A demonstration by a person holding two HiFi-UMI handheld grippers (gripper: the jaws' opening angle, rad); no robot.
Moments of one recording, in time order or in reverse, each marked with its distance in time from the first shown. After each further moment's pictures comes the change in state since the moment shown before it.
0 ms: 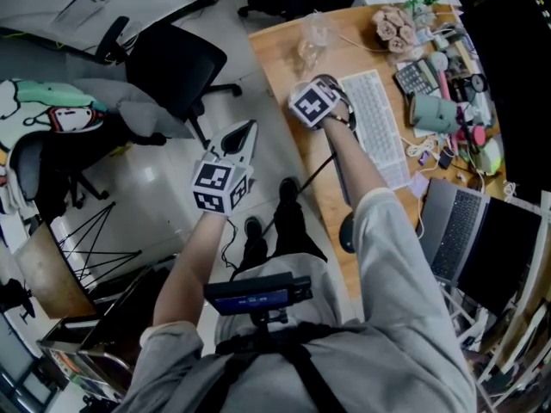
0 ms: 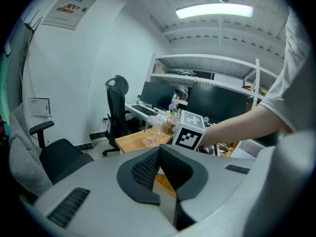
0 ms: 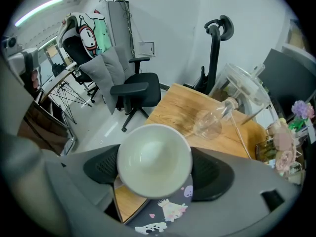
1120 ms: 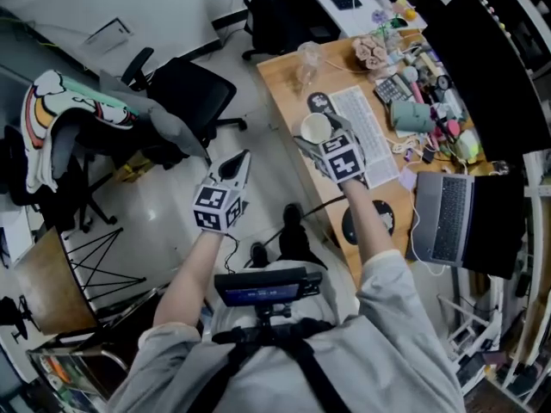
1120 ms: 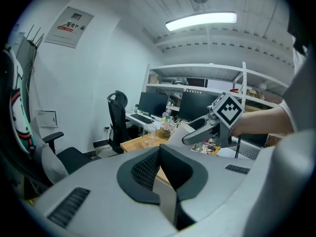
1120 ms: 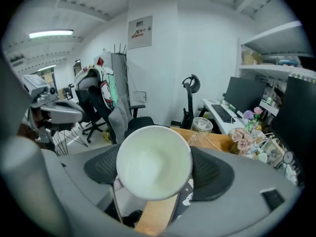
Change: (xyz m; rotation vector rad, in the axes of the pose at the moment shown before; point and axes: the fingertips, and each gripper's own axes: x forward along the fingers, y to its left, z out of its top) left arm -0.140 -0.035 -0.003 0.060 -0.074 -0.007; right arm -0.215 0.103 -0.017 0.199 -0.525 -0.075
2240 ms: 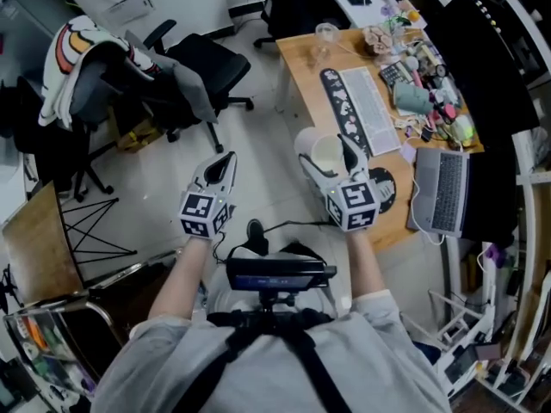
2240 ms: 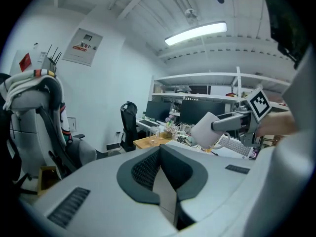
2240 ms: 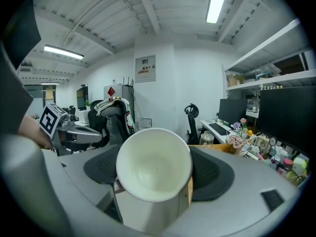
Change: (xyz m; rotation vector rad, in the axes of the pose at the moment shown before) left arm -0.191 -0.030 -0.050 0.011 -0.086 0.090; right arm -0.182 0.171 -0.026 0.076 -0.340 -0.051
